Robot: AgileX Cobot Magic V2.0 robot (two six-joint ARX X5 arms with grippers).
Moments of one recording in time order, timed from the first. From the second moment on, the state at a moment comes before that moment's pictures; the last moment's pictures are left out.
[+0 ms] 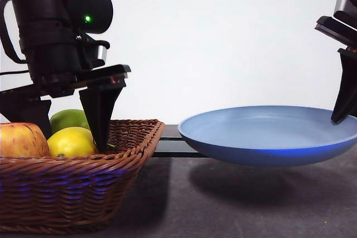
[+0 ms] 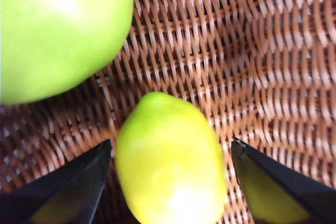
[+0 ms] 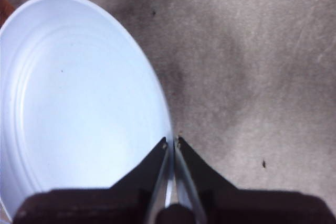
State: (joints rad) left arm -0.50 1.66 1.12 -0.82 0.11 -0.33; right arm 0.14 1.20 0.74 -0.58 -0.36 0.19
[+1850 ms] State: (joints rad) left arm -0.92 1.81 1.51 -0.70 0.08 -0.17; right arm 0.12 1.20 0.74 -0.58 -0.54 0.21
